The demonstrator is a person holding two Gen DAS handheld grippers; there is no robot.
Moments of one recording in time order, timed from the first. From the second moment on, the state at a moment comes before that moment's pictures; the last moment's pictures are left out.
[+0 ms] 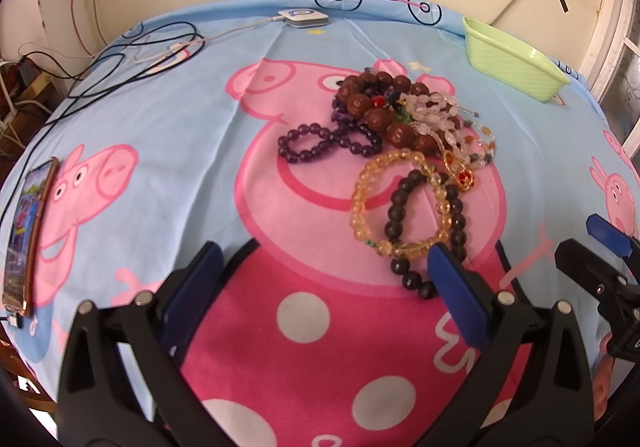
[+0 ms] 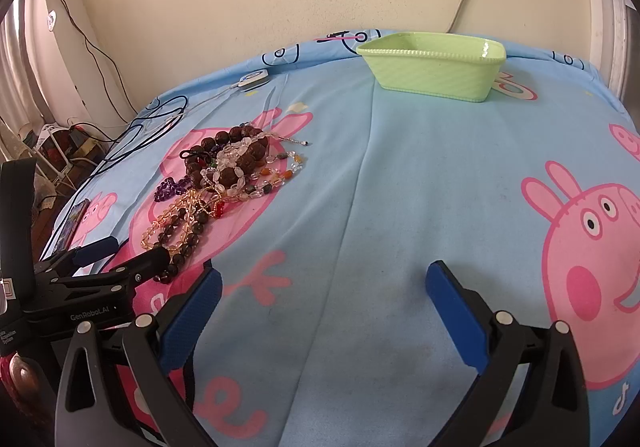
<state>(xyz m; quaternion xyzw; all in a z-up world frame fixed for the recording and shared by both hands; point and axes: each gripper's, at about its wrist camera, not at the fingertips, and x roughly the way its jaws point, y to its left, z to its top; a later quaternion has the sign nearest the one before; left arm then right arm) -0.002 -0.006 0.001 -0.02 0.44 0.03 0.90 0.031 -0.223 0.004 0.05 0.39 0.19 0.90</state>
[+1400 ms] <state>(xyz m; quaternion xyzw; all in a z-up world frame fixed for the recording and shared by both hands) 0.002 -0.032 0.050 -0.02 0.31 -0.17 0.94 0.071 -0.330 0.045 0.11 0.37 0.10 0.92</state>
